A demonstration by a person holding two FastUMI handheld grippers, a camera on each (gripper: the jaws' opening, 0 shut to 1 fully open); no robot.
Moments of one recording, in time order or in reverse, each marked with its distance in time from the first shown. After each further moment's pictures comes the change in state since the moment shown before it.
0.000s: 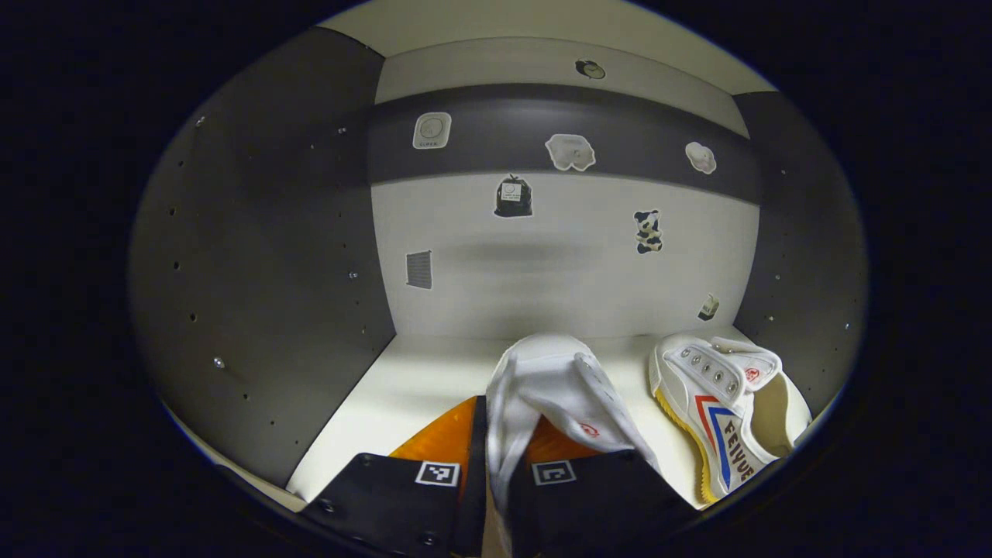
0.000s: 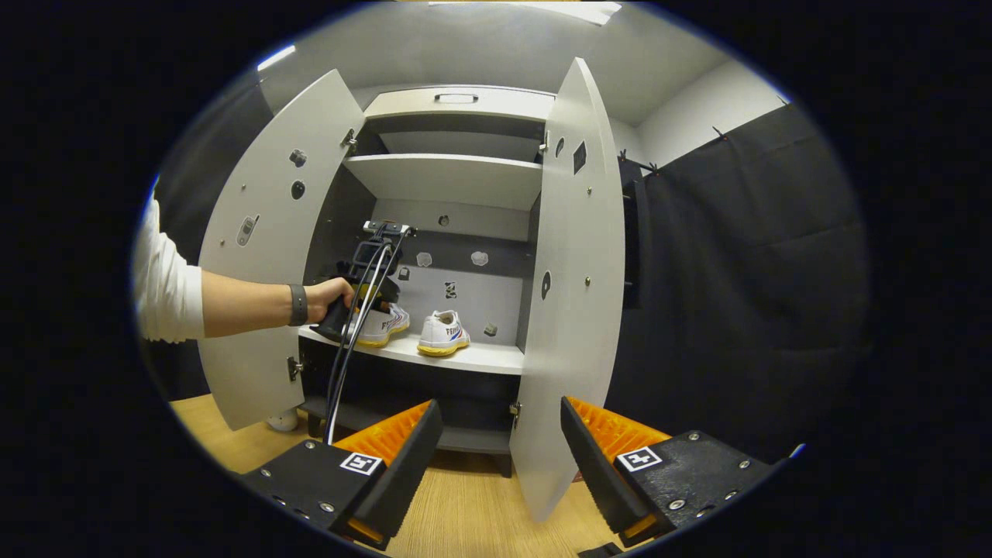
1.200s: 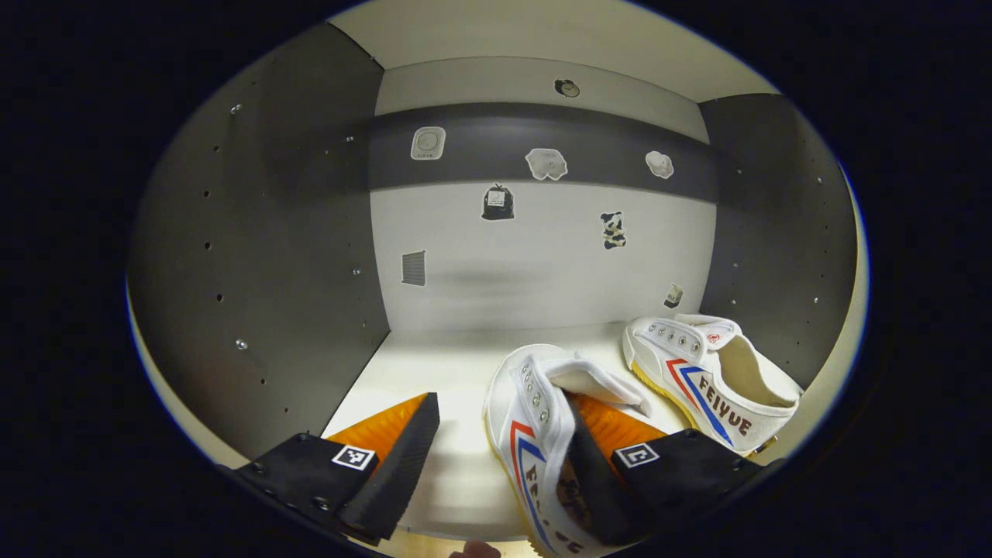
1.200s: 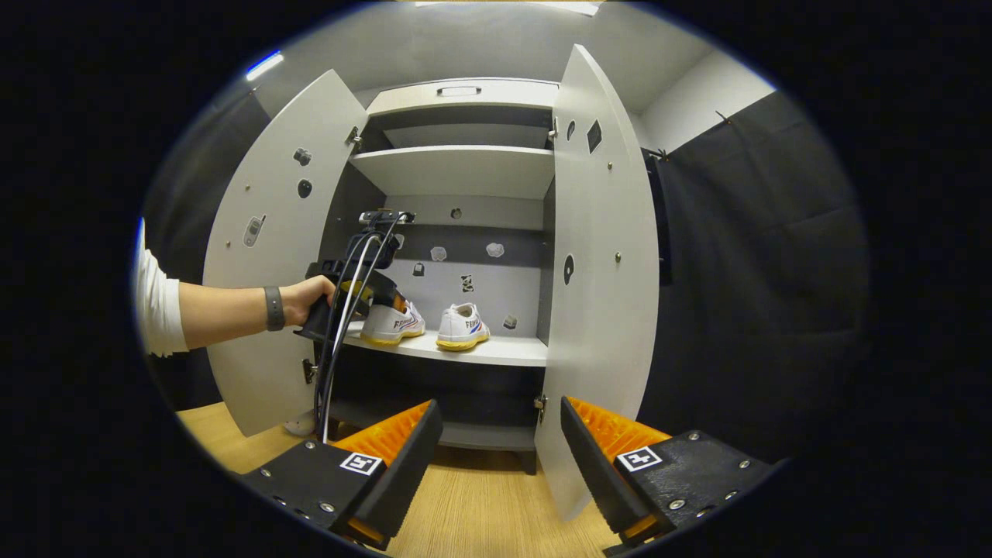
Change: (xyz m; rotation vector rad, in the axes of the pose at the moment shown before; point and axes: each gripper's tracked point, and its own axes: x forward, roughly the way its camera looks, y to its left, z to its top) left arm -0.041 0.007 -0.008 0.046 -0.047 -0.098; right arm 0.018 0.018 -0.014 0.033 0.016 0.056
